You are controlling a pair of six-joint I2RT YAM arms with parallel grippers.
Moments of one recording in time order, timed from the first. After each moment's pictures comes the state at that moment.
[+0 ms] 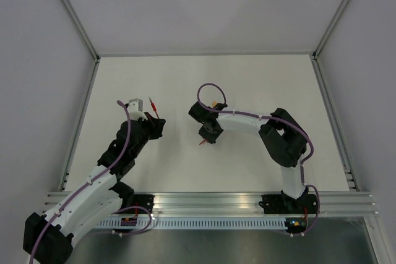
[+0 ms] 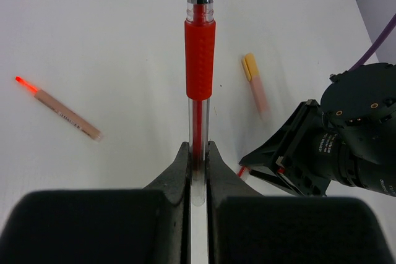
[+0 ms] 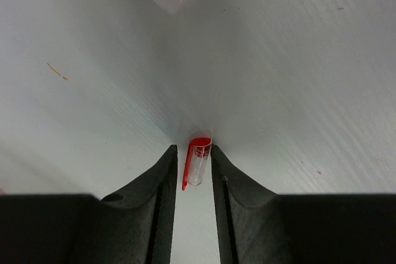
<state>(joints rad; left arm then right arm) -0.51 0.73 0.44 0.00 -0.18 -0.56 0.86 1.97 1.36 -0.74 0.28 1.55</state>
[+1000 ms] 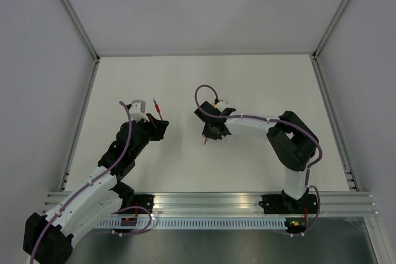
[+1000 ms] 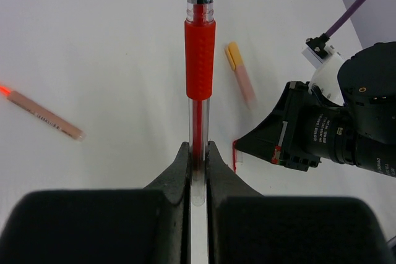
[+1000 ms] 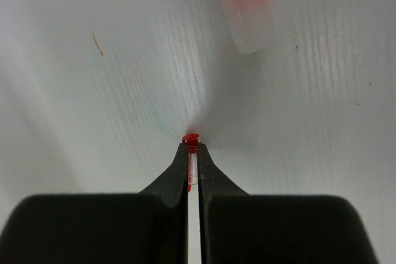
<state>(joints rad) -0.51 0.72 0.42 0.03 -0.11 -0.54 0.84 1.89 1.22 -0.51 0.29 1.13</state>
